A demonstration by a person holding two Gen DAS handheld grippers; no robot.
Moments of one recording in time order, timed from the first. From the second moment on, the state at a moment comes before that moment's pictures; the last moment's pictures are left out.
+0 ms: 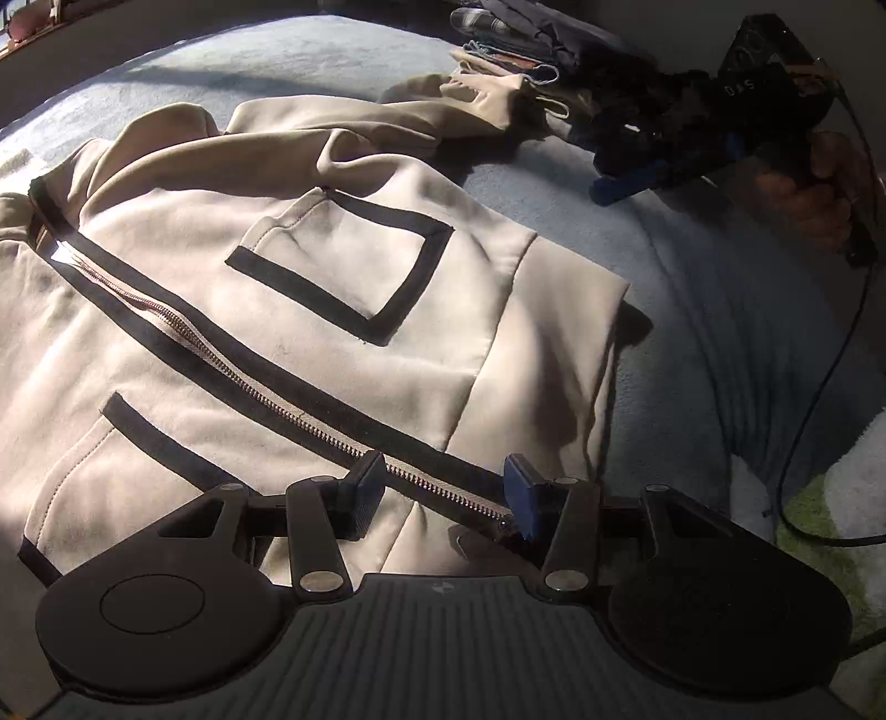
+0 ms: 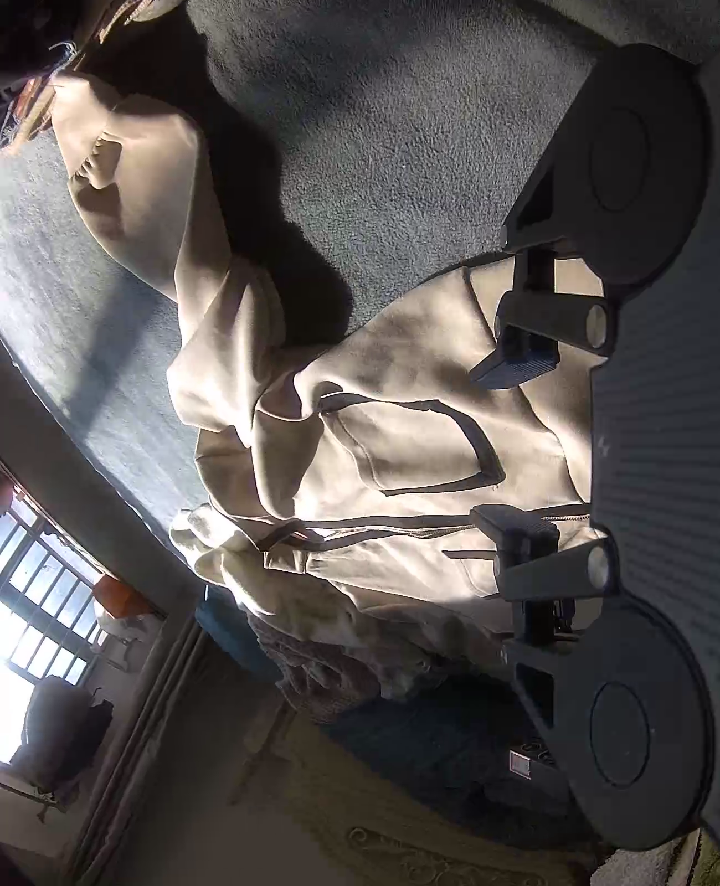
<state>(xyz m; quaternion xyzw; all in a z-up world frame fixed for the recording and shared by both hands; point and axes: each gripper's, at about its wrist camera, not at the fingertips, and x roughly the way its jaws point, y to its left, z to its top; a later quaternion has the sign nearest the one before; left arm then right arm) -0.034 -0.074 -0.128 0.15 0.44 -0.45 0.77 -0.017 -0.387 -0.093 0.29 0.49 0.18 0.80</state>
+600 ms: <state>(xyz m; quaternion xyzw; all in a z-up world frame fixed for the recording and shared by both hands) -0.094 -0.117 -0.170 0.31 0.33 -0.56 0.70 -0.058 -0.387 -0.142 0.14 0.51 0.05 0.85</state>
